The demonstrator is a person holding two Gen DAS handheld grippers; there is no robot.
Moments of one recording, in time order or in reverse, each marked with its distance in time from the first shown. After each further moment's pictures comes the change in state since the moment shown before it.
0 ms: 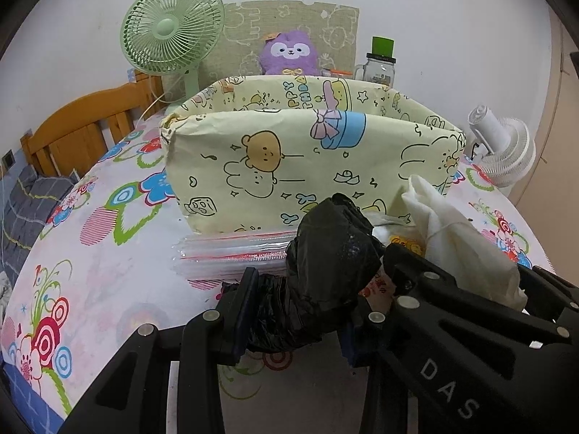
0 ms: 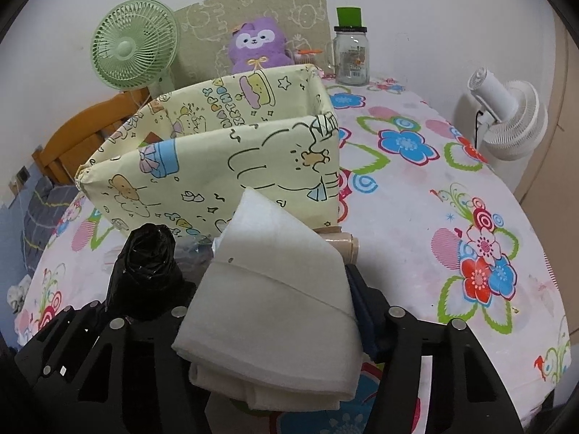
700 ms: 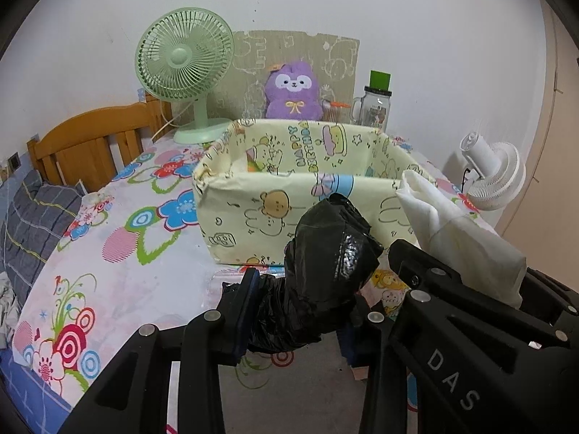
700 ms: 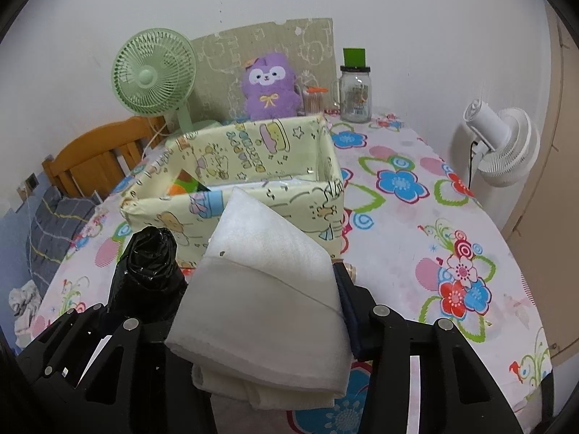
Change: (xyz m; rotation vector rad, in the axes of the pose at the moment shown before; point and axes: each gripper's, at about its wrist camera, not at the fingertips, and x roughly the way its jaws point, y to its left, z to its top) left arm -0.043 0.005 0.013 -0.025 -0.087 -0.014; right arm -0.047 0.011 0.011 -0.023 -0.108 0.007
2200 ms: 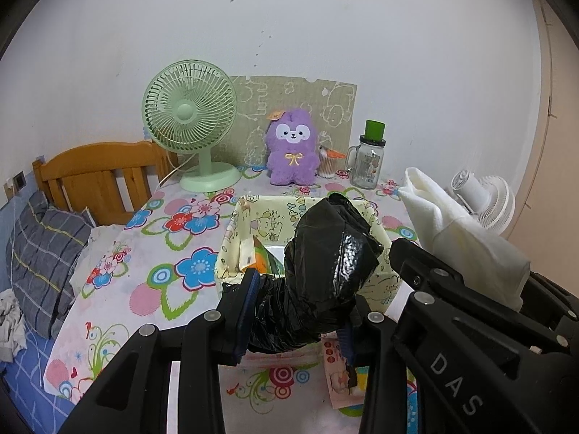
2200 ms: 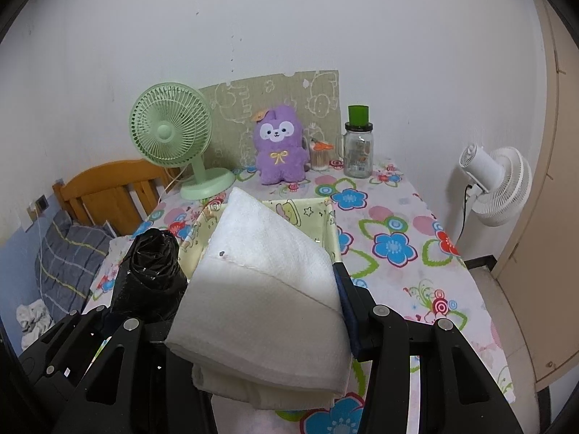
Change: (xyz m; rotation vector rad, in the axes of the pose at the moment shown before) left arm -0.051 -0.001 0.063 -0.005 -0.085 -0.007; right arm -0.057 0.012 0.059 -0.008 -0.110 0.009
